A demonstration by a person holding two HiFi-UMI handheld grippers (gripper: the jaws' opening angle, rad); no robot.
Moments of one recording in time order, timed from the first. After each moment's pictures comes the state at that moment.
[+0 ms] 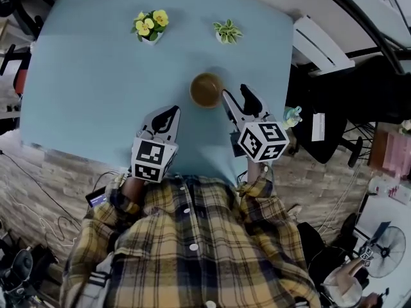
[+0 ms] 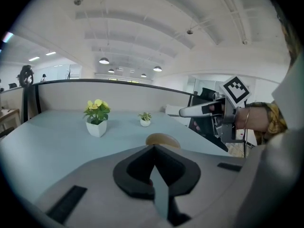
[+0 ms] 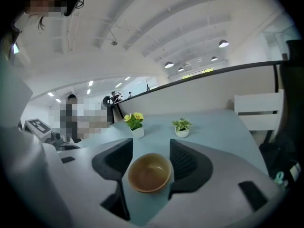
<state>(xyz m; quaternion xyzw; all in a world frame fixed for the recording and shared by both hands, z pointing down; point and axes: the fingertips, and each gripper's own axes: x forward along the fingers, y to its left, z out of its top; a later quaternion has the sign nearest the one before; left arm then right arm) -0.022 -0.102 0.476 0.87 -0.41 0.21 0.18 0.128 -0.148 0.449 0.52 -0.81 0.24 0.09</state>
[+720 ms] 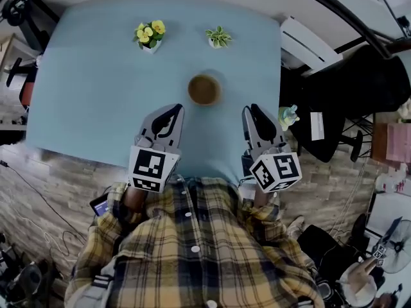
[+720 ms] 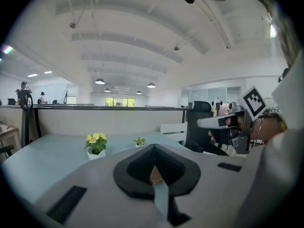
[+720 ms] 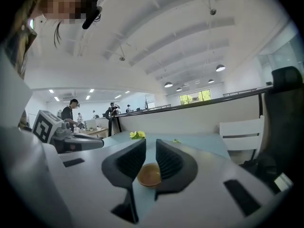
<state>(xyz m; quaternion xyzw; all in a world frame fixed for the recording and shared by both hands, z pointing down) -0.007 -0.071 0.374 0.90 -0.41 0.14 0.09 0.158 -0.054 0.357 0.57 -0.81 0.13 0.03</state>
